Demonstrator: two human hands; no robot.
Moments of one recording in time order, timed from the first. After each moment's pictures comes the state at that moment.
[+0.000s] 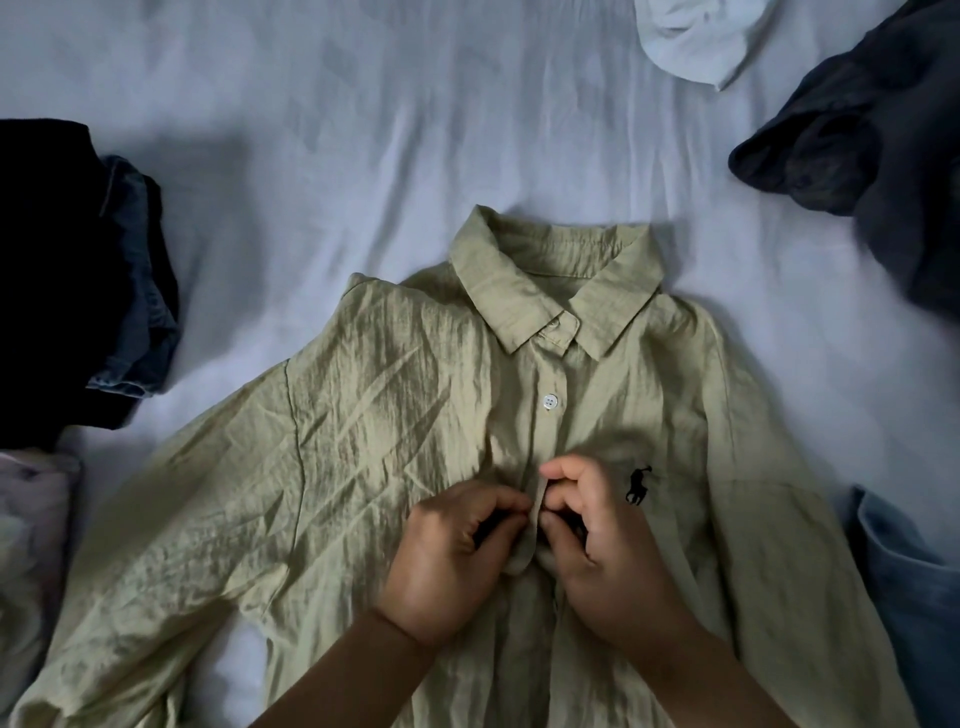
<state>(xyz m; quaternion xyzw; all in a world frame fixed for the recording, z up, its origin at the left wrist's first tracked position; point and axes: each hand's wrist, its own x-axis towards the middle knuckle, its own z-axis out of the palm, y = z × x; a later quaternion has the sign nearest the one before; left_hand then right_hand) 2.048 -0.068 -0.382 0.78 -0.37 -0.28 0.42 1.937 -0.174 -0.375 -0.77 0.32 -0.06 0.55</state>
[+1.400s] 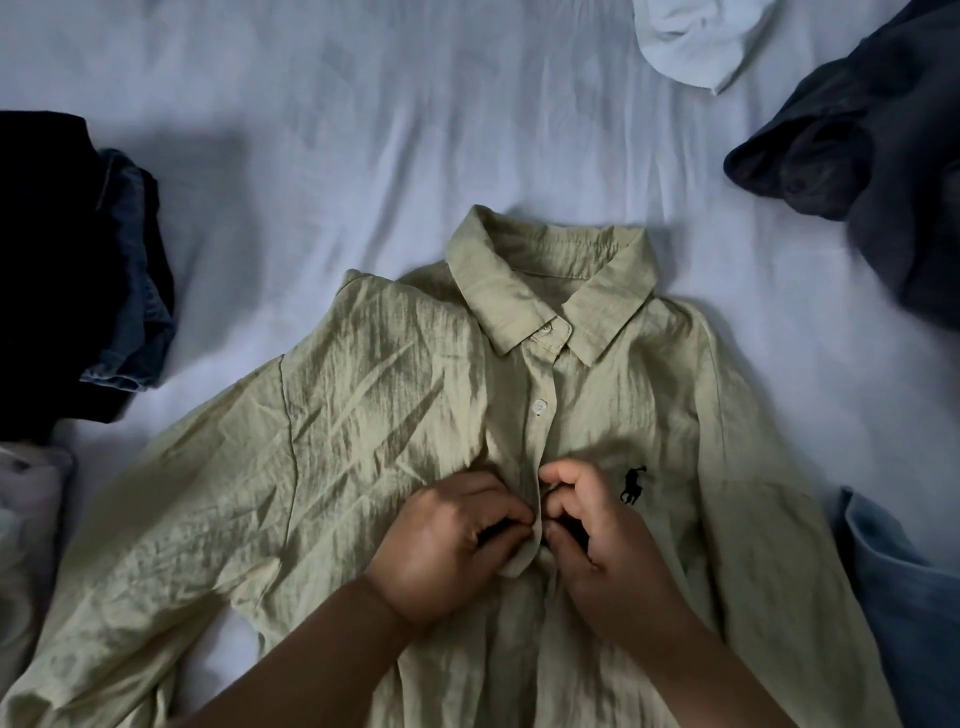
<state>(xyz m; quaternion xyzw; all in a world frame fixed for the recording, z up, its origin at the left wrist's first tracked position) 2.062 -0.071 -0.387 0.73 -0.52 -0.27 0.35 1.928 -0.180 -0.377 -0.76 0.31 -0.02 0.57</state>
